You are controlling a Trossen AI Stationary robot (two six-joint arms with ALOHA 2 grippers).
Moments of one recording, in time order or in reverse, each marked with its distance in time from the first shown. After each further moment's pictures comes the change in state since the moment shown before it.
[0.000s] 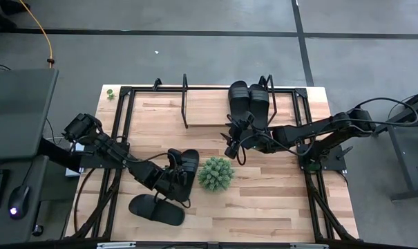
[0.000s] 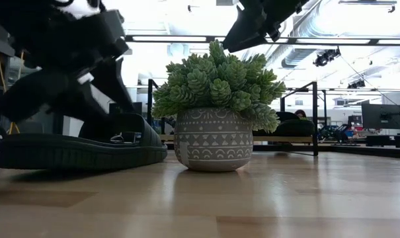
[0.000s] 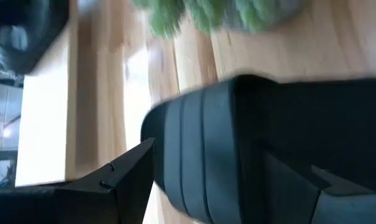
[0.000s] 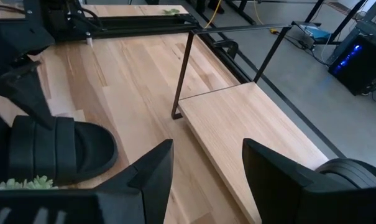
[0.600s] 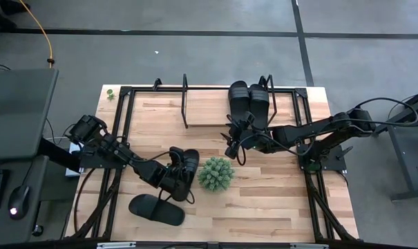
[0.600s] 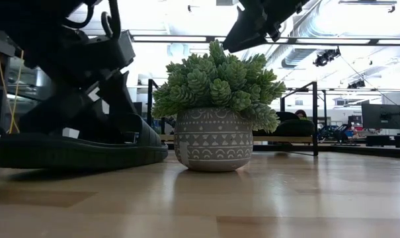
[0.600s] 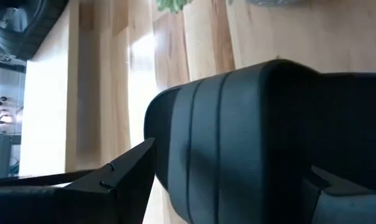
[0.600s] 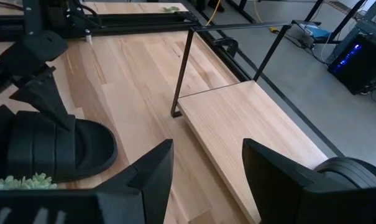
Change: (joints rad) left arm 0.058 0.059 -0.002 0.037 -0.023 0.007; right arm 0.000 0.000 0.001 -0.008 0.000 0.000
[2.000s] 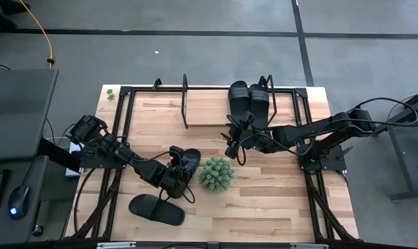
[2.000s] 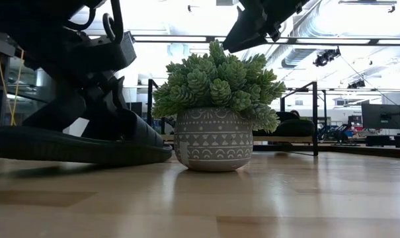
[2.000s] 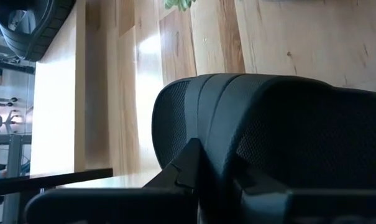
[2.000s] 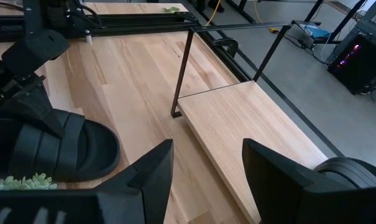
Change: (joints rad) left arm 0.000 0.005 0.000 -0.005 -0.022 0.018; right arm 0.000 0.000 0.000 0.000 0.000 0.000
